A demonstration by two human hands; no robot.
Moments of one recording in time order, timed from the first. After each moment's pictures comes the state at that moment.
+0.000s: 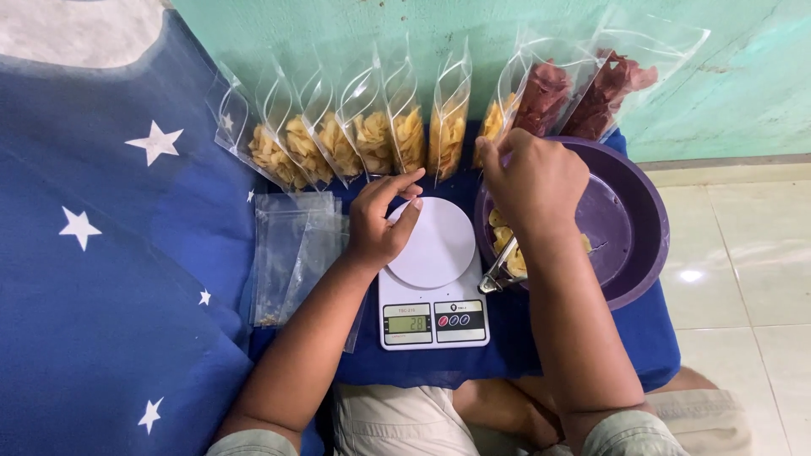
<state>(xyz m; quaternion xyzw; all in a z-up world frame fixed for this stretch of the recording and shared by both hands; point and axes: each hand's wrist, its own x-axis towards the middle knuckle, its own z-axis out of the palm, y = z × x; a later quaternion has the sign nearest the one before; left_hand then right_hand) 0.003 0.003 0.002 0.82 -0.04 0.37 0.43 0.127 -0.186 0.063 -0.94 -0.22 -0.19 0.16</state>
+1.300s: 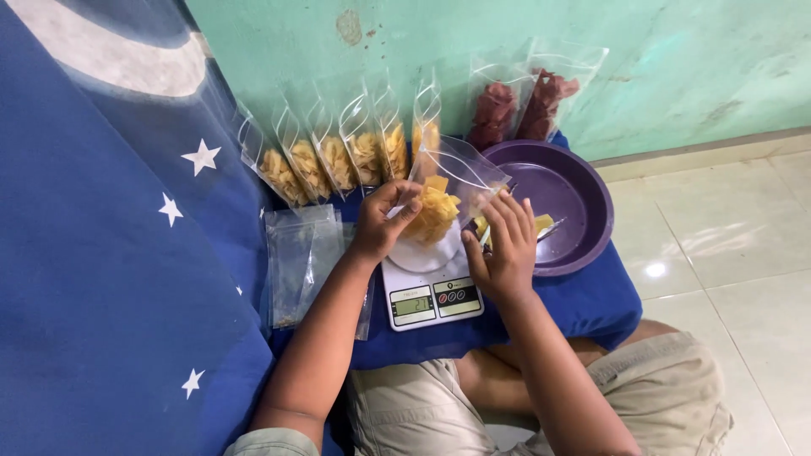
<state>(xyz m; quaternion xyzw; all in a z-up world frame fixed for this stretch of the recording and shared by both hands) -0.001 0.006 -0.006 0.71 -0.10 0.23 0.66 0.013 -0.220 0.023 -0.75 -0.36 -0.41 0.38</state>
